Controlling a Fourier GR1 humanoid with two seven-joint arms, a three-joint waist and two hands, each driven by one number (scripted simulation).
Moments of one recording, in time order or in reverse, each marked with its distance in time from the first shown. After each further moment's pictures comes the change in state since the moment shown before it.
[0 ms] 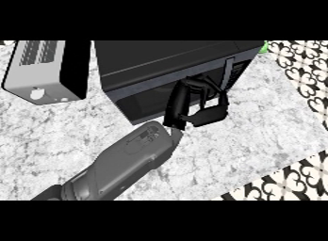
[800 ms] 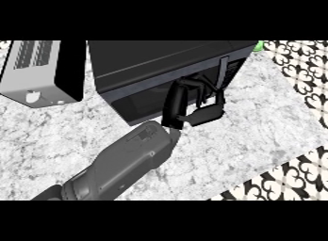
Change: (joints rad) left arm 0.002 0.000 -0.004 0.031 0.094 -0.013 -0.145; right arm -0.035 -0.055 -0.026 -0.011 -0.101 -0.005 0.049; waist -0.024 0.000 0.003
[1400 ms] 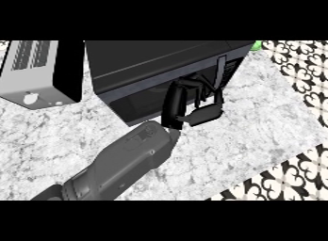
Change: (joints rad) left arm -0.004 0.000 -0.012 0.021 0.052 -0.004 -0.077; right arm -0.022 -0.043 -0.027 -0.002 -0.058 -0.006 0.031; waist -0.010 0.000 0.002
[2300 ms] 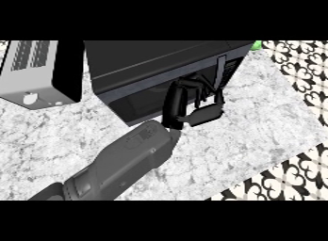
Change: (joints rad) left arm -0.017 0.000 -0.028 0.025 0.068 -0.007 -0.073; right arm -0.024 -0.072 0.010 0.000 -0.109 0.061 0.041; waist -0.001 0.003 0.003
